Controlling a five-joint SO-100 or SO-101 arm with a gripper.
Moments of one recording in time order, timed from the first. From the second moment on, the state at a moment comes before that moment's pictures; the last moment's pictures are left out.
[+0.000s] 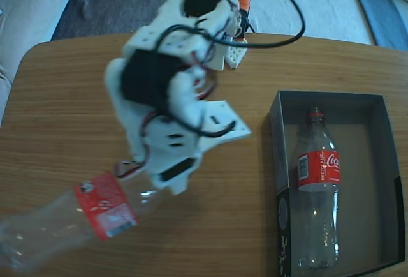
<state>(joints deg) 10.2 67.1 49.3 94.3 -51.2</state>
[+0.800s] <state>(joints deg) -14.2 88.6 66.4 94.3 -42.4</state>
